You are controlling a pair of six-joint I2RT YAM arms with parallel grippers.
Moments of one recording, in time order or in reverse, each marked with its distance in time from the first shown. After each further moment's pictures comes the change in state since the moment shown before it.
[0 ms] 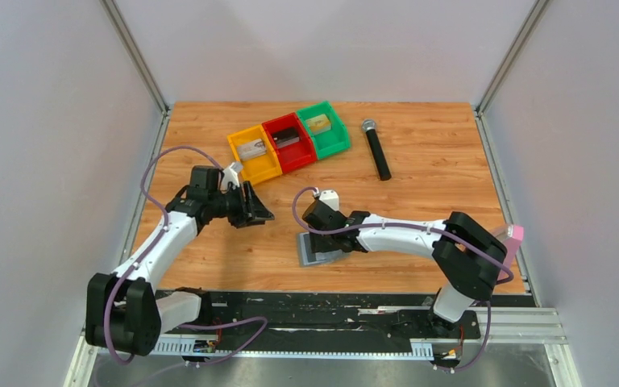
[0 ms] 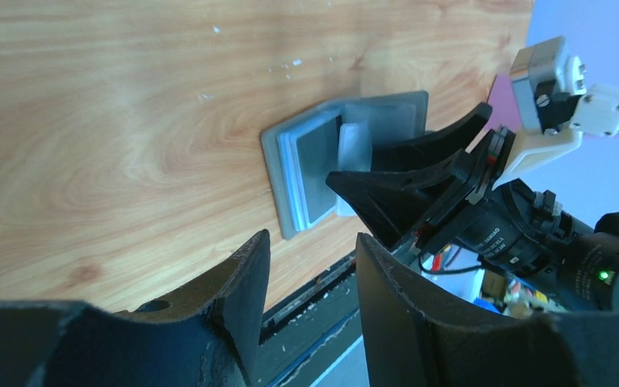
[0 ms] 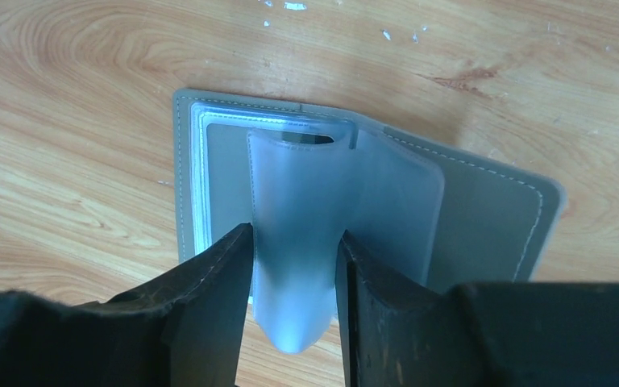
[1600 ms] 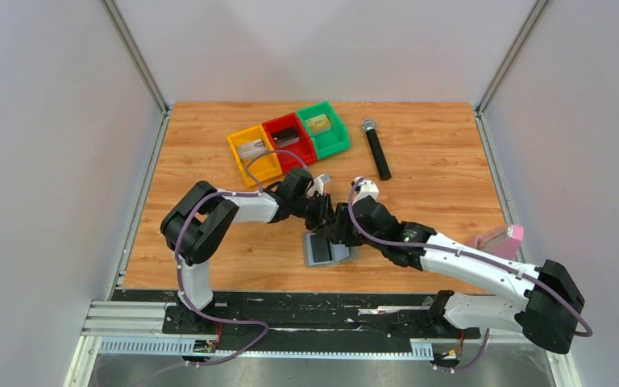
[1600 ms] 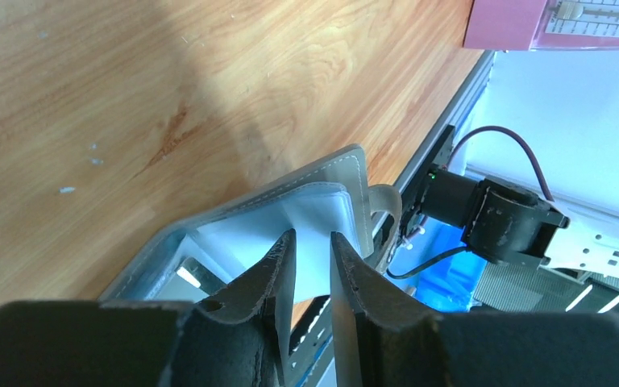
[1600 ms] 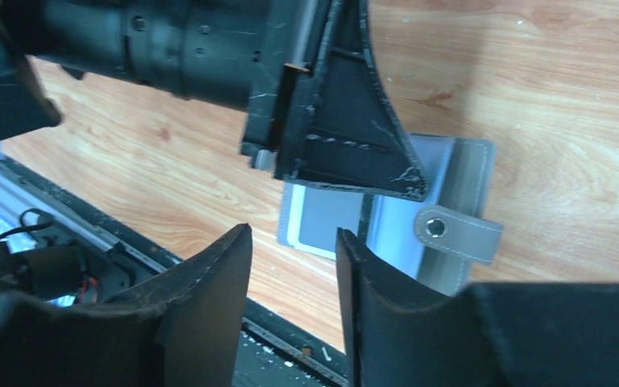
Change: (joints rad) left arm -0.524 0.722 0.237 0.565 0.053 -0.293; right arm -0.066 -0.517 -0.253 0.110 -0.049 0.038
